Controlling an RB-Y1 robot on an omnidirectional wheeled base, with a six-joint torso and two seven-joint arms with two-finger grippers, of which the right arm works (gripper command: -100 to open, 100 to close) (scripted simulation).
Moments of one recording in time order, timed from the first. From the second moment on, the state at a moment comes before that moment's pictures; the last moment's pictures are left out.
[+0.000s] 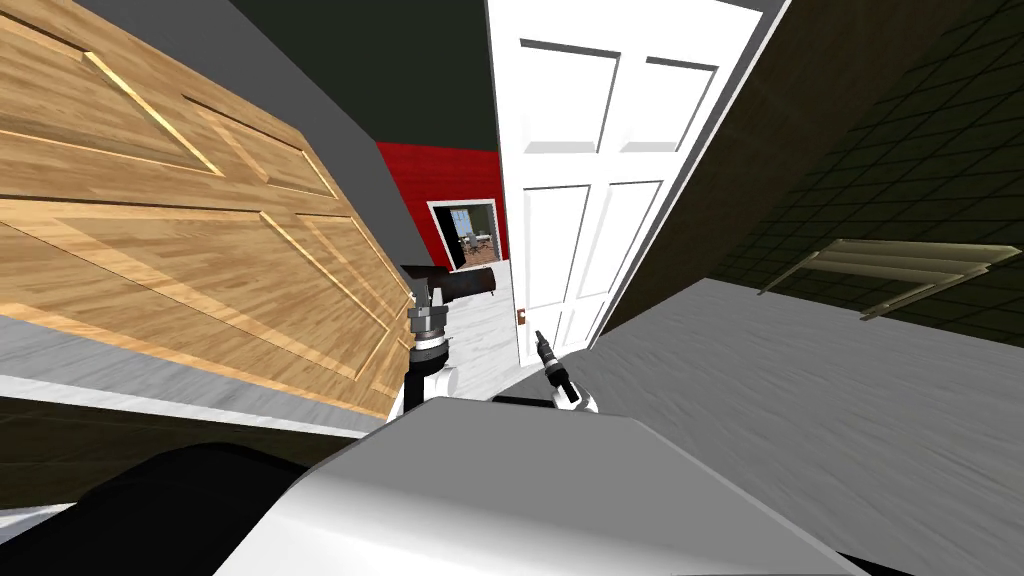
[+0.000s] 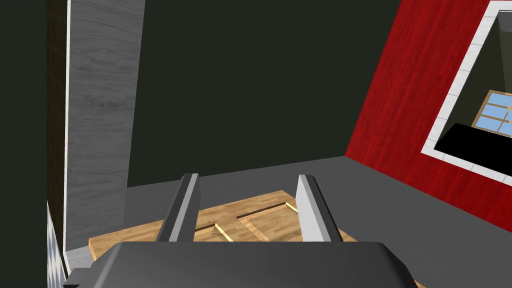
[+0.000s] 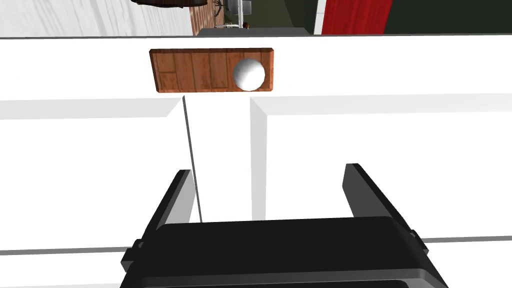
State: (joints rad) arm -0.15 -0.02 0.31 -0.64 0.02 -0.79 -0.05
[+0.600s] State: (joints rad) arm -0.15 -0.03 0.30 -0.64 0.02 -0.80 -0.04
